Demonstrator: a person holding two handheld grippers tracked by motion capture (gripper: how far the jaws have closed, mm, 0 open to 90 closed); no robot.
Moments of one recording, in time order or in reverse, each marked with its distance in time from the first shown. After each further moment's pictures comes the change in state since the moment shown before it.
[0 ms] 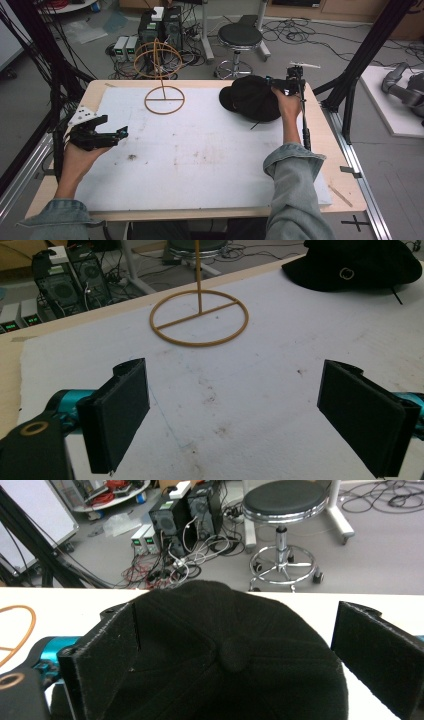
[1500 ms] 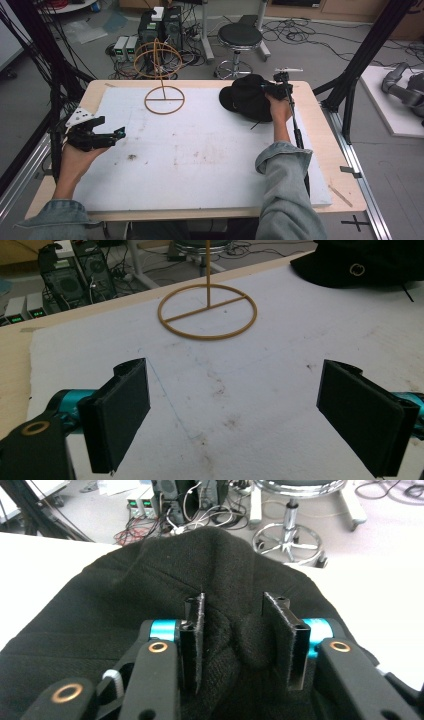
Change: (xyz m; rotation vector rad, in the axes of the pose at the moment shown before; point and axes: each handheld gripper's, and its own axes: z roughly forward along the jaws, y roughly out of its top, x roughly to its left) left arm 0.006 -0.005 -0.002 0.010 0.018 -0.015; right arm 0.009 -0.022 0.039 0.088 -0.005 -0.125
